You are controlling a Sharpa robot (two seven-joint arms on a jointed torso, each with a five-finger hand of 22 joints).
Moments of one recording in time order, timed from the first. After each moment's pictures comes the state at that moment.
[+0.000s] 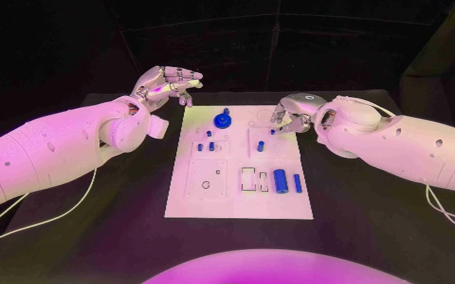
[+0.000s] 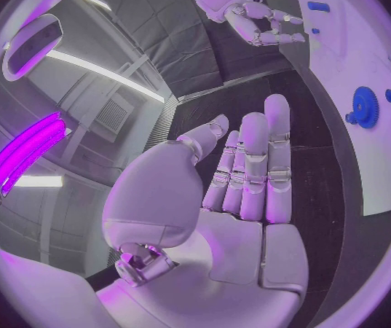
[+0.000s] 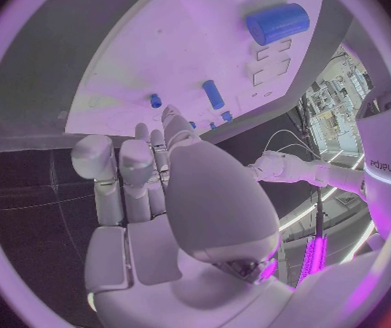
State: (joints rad) left arm 1.19 -0.79 -0.05 1.29 -0.17 -0.08 0.51; left_hand 1.21 -0.03 0.46 -0.14 0.06 0.93 0.20 0.20 0.07 1.02 0.12 0.37 0.08 1.23 0.03 1.01 0.45 0.18 1.19 0.12 0.72 0.54; right arm 1.14 -0.79 0.00 1.42 -1.65 -0.17 -0.11; right_hand 1.56 -0.02 -0.01 0.16 0.18 1.00 0.17 0.08 0.07 1.06 0.11 0.16 0.15 1.47 0.01 1.07 0.93 0.11 1.24 0.11 1.22 1.01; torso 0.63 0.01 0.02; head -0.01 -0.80
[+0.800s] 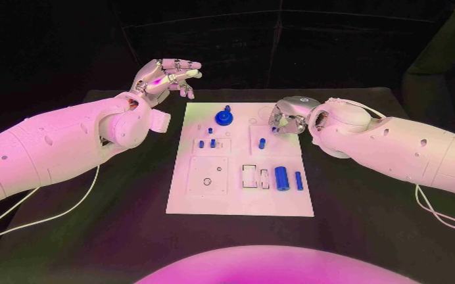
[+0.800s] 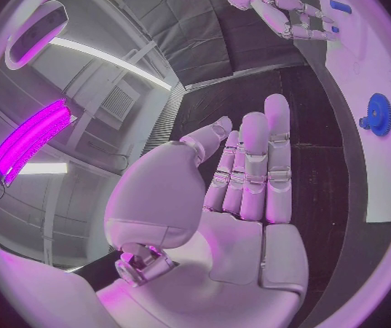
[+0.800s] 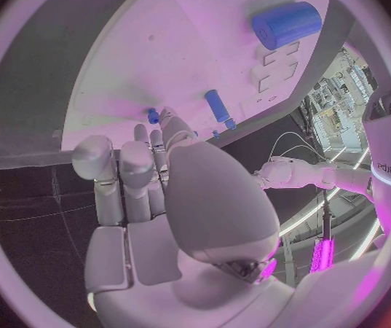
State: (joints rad) left arm 1.19 -0.80 -0.05 1.32 -0.08 -0.10 0.54; left_hand 1.23 -0.01 0.45 -0.15 0.06 0.92 0.20 0.22 0.07 1.01 0.11 0.39 0.08 1.22 0.03 1.01 0.44 0.18 1.19 0.12 0.71 0.52; right arm 1.12 -0.74 0.00 1.36 -1.64 -0.15 -0.13; right_hand 1.57 -0.02 0.04 0.15 0.17 1.01 0.17 0.07 0.07 1.07 0.10 0.16 0.10 1.47 0.01 1.10 0.95 0.11 1.24 0.12 1.23 1.02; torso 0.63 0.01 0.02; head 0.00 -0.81
